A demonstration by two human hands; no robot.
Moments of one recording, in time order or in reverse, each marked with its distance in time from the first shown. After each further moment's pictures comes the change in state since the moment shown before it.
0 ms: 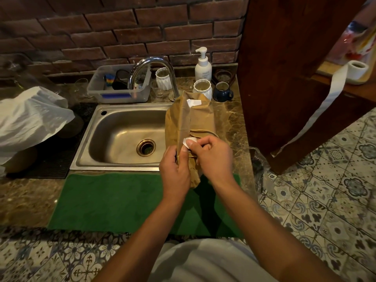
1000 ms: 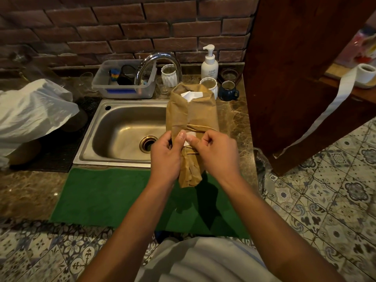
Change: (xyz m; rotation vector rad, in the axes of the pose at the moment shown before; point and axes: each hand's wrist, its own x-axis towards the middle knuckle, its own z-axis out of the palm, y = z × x) left_hand 0.033 0.025 -0.031 -0.213 -0.088 -0.208; right_hand -0.003 -0.021 -0.007 -0.317 -0.016 -0.199
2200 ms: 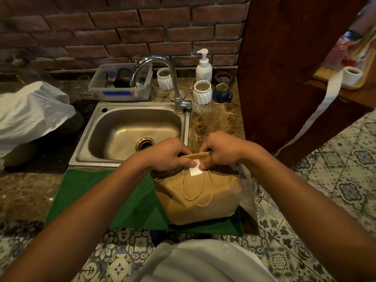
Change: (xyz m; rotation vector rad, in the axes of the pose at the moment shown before) left_hand 0.049 0.007 -0.013 0.948 -1.027 0.304; right_hand 0.047 0.018 -0.046 -0.449 -0.874 -0.366
